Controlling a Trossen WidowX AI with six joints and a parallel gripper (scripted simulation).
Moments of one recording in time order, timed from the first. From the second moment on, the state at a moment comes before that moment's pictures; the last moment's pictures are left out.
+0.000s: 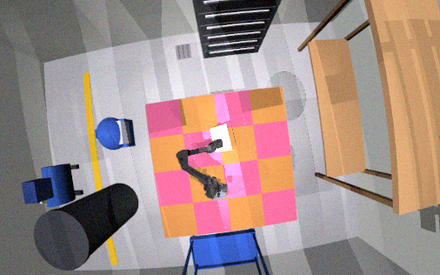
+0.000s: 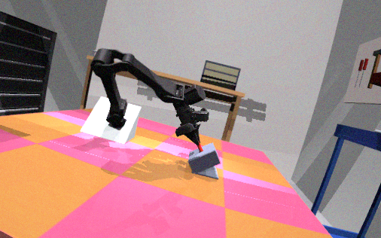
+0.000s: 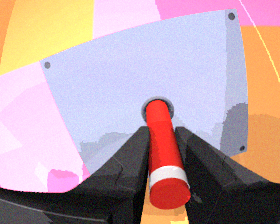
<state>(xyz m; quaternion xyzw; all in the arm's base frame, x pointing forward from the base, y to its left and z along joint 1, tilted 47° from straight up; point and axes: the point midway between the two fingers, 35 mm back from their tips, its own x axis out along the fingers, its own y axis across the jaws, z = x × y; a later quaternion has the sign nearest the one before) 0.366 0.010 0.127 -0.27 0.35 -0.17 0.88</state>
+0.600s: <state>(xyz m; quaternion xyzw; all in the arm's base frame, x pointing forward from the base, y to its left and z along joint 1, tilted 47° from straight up) 0.374 0.005 0.122 -0.27 0.35 -0.17 0.88</state>
